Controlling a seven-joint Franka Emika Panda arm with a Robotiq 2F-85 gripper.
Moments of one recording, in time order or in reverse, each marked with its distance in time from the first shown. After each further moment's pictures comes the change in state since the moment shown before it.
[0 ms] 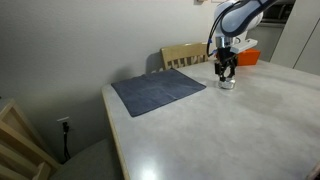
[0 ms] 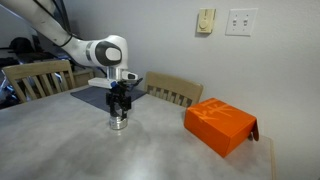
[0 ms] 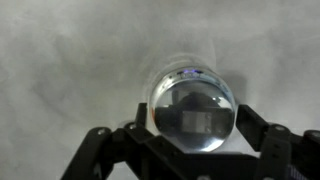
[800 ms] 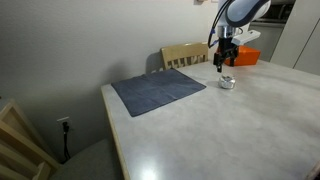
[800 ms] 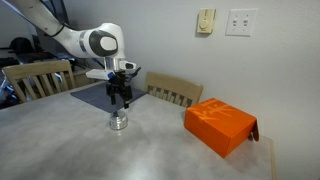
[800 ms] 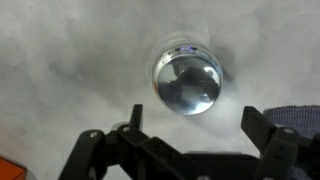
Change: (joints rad) arm 0.008 -0.103 -0.002 -0.077 -0.019 0.089 0.039
